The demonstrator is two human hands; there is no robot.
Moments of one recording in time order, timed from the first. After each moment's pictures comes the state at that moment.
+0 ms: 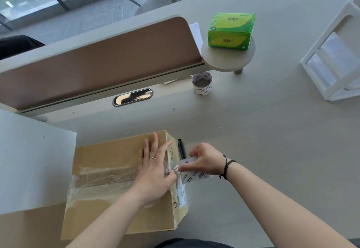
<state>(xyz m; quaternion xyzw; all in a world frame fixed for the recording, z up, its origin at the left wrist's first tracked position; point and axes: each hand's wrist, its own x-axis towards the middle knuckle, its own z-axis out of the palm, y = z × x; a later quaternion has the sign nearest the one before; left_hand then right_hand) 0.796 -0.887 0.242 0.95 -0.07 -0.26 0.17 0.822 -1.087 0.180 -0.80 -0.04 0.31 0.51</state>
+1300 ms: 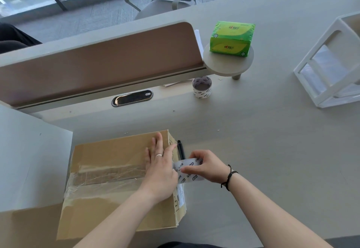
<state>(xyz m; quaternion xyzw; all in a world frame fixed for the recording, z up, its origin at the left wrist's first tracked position) 0.790 -0.903 0.241 0.95 -0.06 -0.22 0.21 0.797 -1.082 0.175 -0.75 0.05 0.30 0.59</state>
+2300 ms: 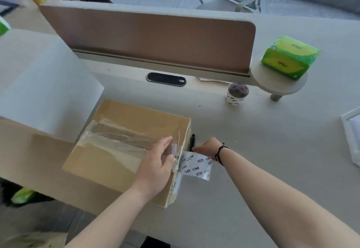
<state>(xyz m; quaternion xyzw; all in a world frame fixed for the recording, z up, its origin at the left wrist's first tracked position) 0.736 -0.896 0.251 0.89 0.15 -0.09 0.42 0.875 -1.062 0.141 -0.82 0.10 0.45 0.35</state>
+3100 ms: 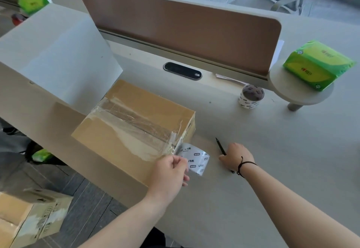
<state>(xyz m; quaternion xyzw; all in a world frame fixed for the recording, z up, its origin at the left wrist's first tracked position) 0.713 -0.982 0.254 0.68 0.44 -0.06 0.58 0.876 -1.141 0.133 -0.93 -0.08 0.34 0.10</state>
